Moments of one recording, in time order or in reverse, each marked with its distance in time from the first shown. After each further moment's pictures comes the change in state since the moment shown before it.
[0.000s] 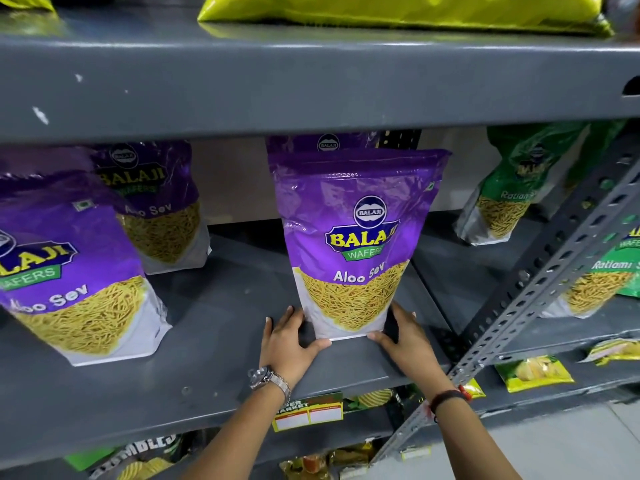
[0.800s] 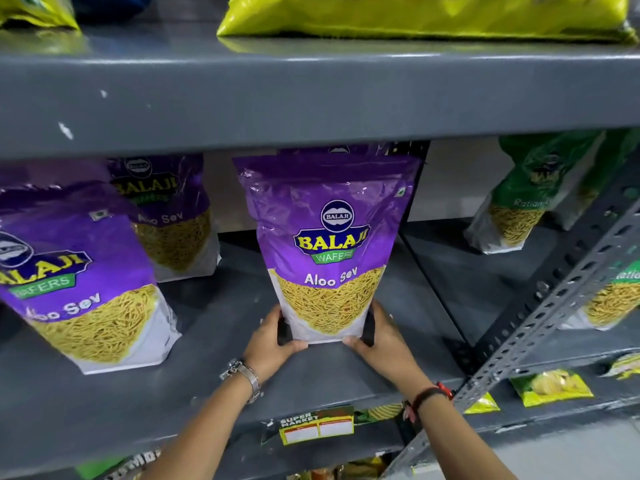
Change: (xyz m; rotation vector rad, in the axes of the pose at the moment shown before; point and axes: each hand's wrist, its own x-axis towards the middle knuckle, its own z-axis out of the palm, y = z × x) left_hand 0.014 -0.023 -0.042 -0.353 -0.143 -0.059; right_hand 0.017 -0.023 0.033 0.128 -0.074 -0.092
